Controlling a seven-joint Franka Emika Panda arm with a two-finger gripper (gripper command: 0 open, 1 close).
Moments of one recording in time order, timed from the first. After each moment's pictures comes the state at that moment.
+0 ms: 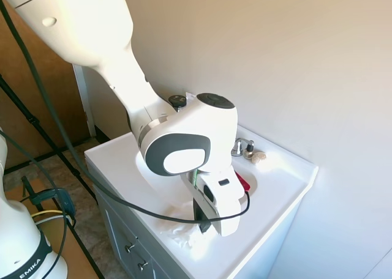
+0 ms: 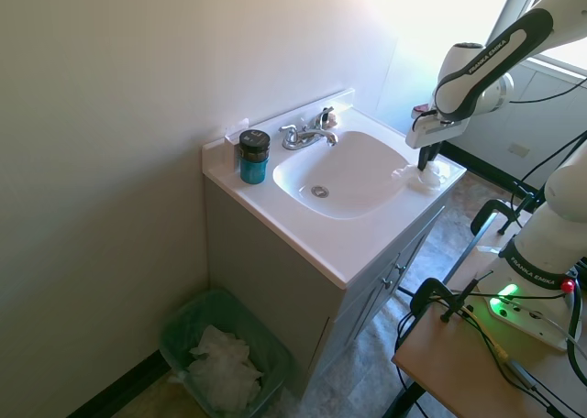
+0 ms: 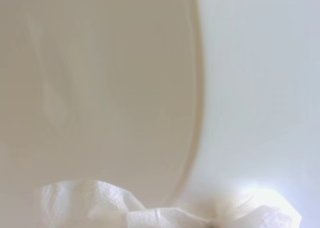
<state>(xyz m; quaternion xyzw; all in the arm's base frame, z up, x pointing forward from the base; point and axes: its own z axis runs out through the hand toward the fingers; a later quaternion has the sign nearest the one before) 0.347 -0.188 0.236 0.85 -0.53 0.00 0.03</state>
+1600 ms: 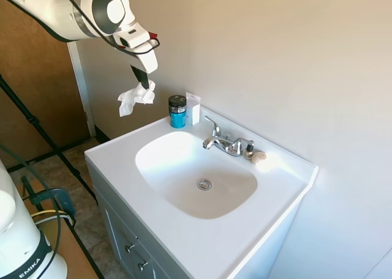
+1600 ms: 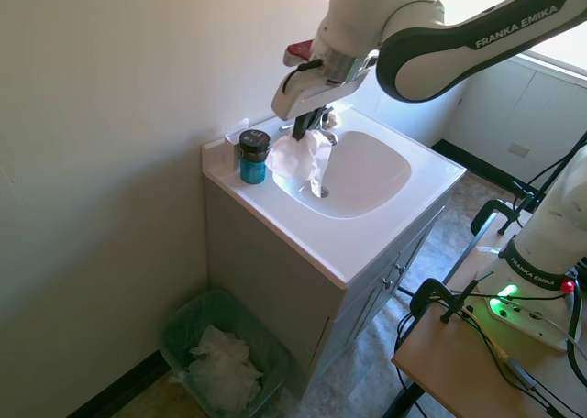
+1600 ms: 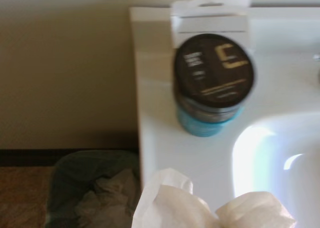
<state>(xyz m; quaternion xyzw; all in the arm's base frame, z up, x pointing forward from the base) 0.440 0.261 0.414 0.90 -0.40 0.15 -0.05</state>
